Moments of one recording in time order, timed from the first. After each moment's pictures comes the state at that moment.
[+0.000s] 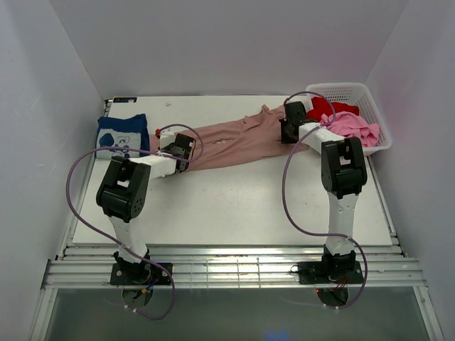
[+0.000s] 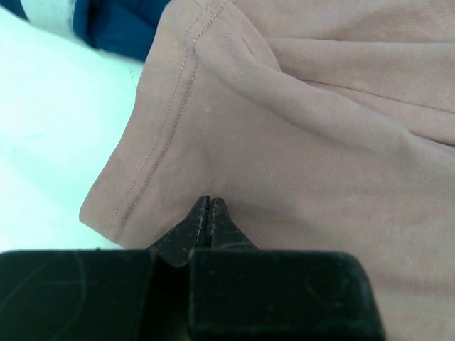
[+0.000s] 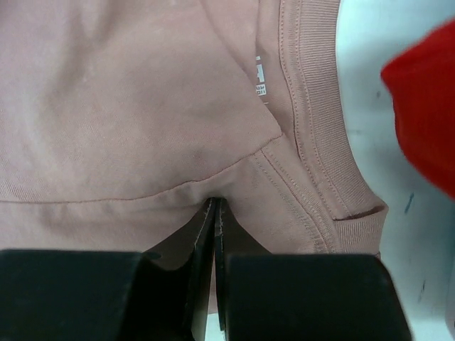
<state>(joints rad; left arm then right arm) -0.36 1.90 1.08 -0.19 -0.74 -0.56 0.24 2.14 1.54 -0.29 0.12 0.12</state>
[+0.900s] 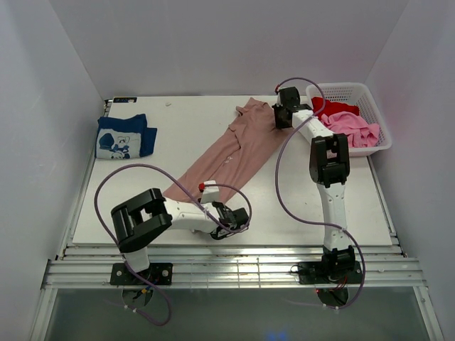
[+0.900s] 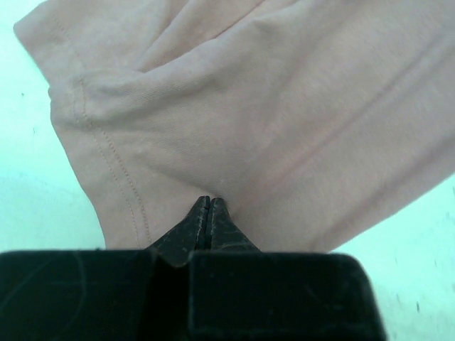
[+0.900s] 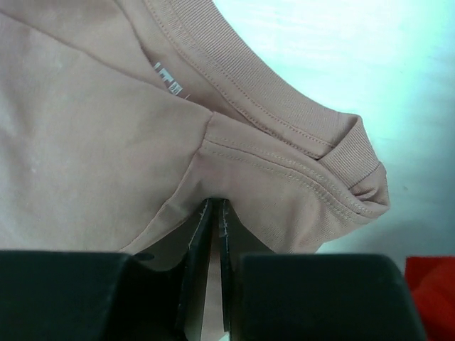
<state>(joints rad) -1.15 1.77 0.89 -0.75 -0.94 -1.40 0.23 2.45 2.07 -0.45 0.08 0.02</state>
